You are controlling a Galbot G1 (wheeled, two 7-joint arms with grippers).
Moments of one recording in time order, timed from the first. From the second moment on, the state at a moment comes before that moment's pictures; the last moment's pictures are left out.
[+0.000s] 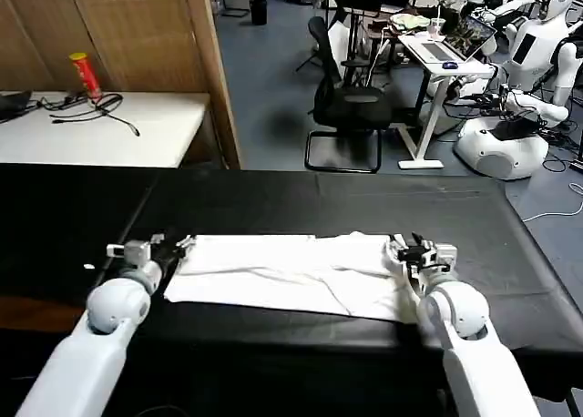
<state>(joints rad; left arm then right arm) 1.05 -1.01 -0.44 -1.71 -0.52 0.48 -0.06 -1.06 1.21 0.51 1.78 0.42 -0.56 0.10</state>
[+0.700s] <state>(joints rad) 1.27 -1.13 -0.55 -1.83 -0.54 0.46 -0.07 -1.24 1.17 0.59 2.07 0.46 -0.56 0.10</state>
